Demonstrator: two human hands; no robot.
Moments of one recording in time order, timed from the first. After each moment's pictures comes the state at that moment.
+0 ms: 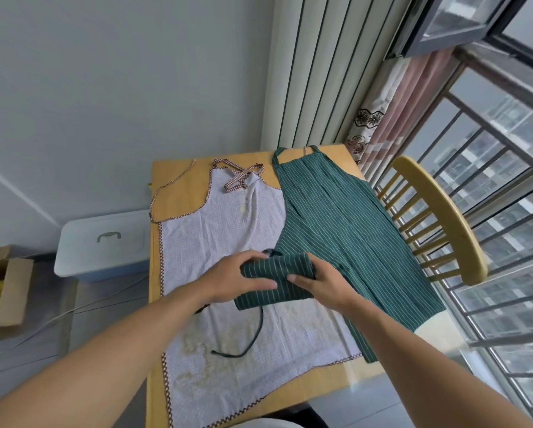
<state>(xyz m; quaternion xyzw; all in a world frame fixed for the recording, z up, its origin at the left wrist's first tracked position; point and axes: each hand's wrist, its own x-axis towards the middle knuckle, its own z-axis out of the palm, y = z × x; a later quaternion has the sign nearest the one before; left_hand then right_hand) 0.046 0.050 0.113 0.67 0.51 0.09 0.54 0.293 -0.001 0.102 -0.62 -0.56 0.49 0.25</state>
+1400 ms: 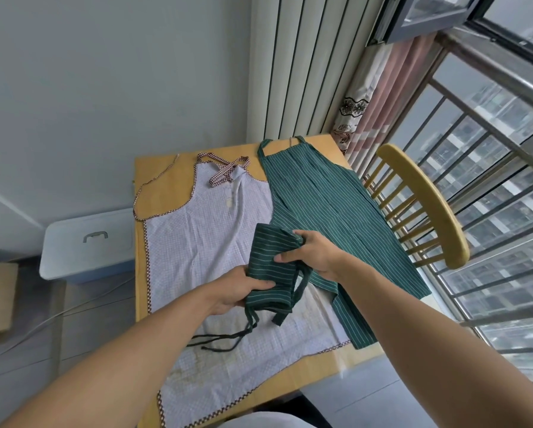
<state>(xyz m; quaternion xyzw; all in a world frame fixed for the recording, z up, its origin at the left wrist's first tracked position) 0.093 0.030 0.097 0.43 0.48 0.07 0.76 0.300 0.038 0.140 -0.64 -0.39 0.62 0.24</state>
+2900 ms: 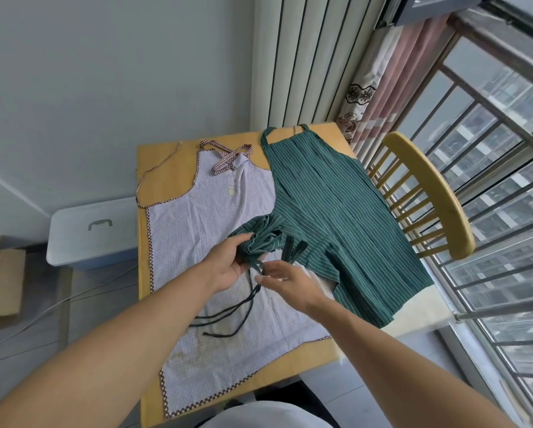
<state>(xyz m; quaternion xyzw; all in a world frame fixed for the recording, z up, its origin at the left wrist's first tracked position) 0.093 0.047 0.098 0.12 0.51 0.31 0.79 0.256 -0.036 0.088 -0.65 -0.51 0.53 0.18</state>
